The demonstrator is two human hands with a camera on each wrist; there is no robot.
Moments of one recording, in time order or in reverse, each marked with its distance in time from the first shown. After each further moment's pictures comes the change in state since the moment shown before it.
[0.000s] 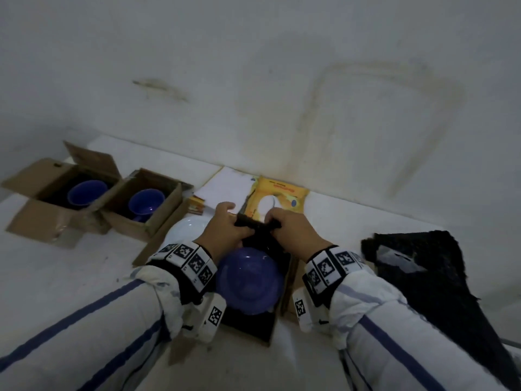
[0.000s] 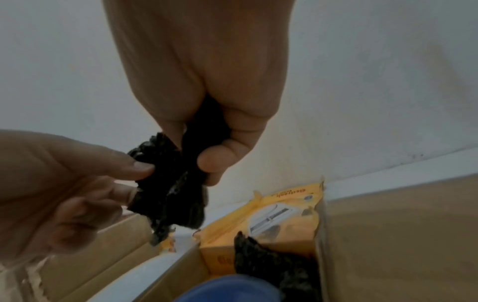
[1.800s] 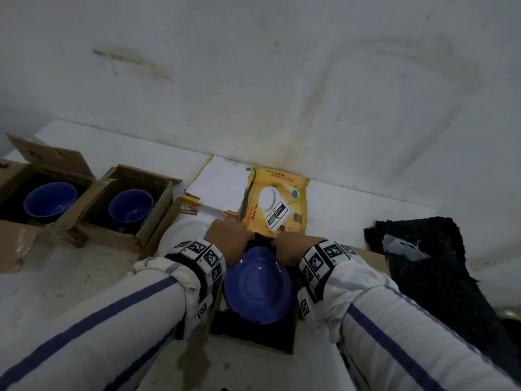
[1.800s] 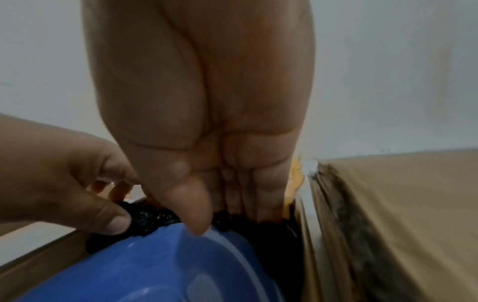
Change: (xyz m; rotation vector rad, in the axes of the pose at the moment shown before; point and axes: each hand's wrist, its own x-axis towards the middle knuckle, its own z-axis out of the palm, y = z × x) left_hand 0.061 -0.049 -0.011 1.428 -0.409 0.412; right_hand 0.058 0.026 0.058 -0.589 -0.570 0.242
